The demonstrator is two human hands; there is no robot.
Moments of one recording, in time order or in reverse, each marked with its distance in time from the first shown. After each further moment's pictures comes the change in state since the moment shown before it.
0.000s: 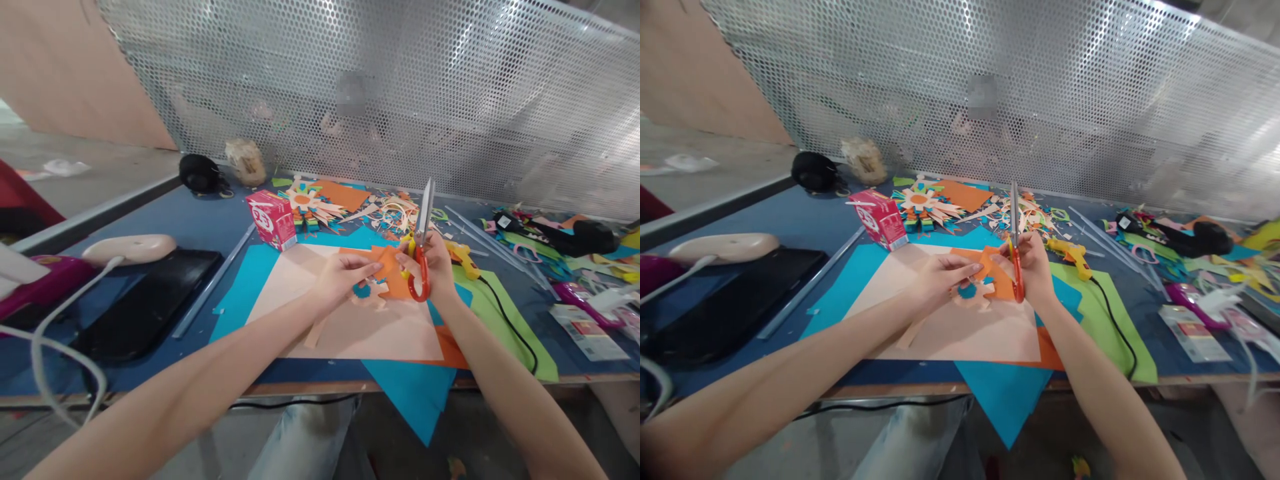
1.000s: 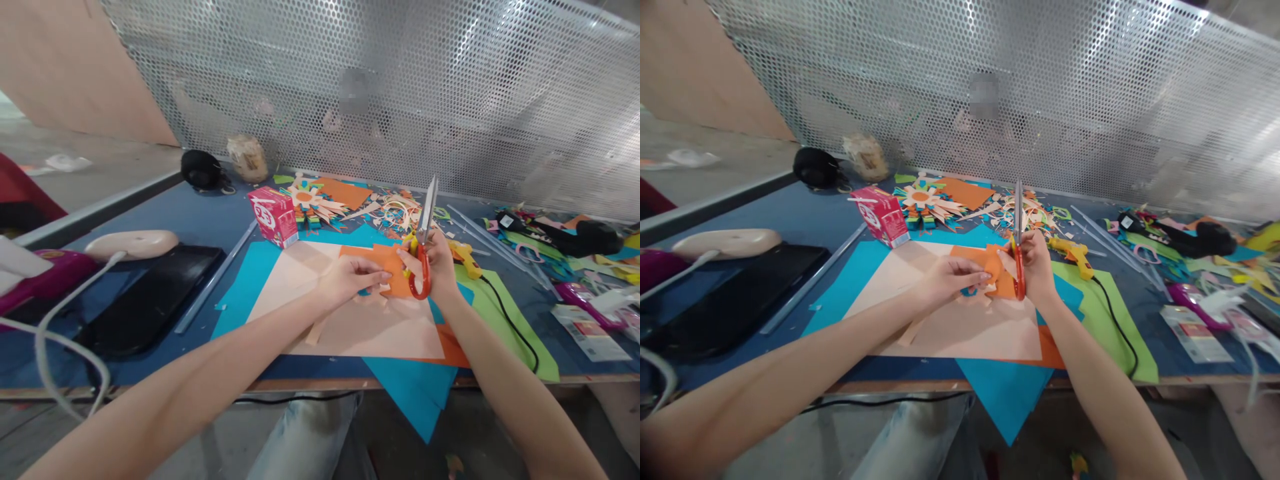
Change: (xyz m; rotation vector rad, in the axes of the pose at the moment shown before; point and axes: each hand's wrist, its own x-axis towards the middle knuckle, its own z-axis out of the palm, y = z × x) left_hand 0.005 -0.013 -0.005 0.140 -0.187 -0.011; right_hand 0.002 0.003 0.001 -0.108 0.068 -0.002
